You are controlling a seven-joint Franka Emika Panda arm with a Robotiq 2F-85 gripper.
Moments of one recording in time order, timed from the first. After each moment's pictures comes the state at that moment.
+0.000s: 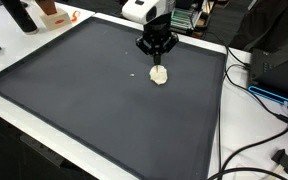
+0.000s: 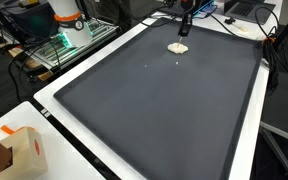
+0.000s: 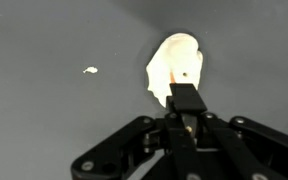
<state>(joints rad) 0.15 0.35 0.17 -1.99 0.02 2.29 -0.22</state>
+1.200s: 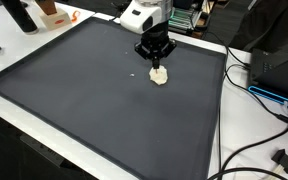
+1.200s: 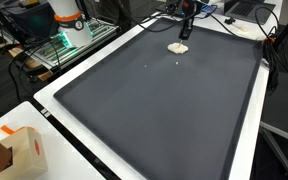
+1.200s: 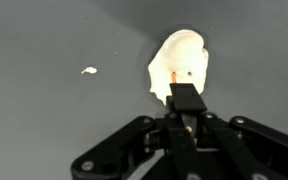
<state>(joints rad) 0.14 0.40 0.17 -1.95 0.02 2.28 -0.22</state>
